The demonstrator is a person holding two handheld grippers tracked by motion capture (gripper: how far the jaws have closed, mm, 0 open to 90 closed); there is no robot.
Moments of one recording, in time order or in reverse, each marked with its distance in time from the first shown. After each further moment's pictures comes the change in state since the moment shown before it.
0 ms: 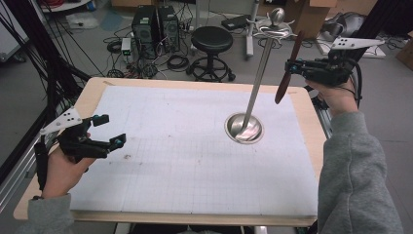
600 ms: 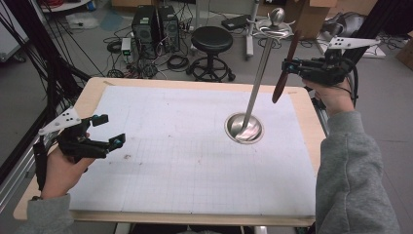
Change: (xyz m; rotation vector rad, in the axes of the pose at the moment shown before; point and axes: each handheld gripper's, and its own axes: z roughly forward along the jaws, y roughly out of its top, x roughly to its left) left arm 0.000 0.000 -0.002 -0.006 0.002 -0.003; right arm 0.001 0.001 0.007 -0.010 0.015 -0.009
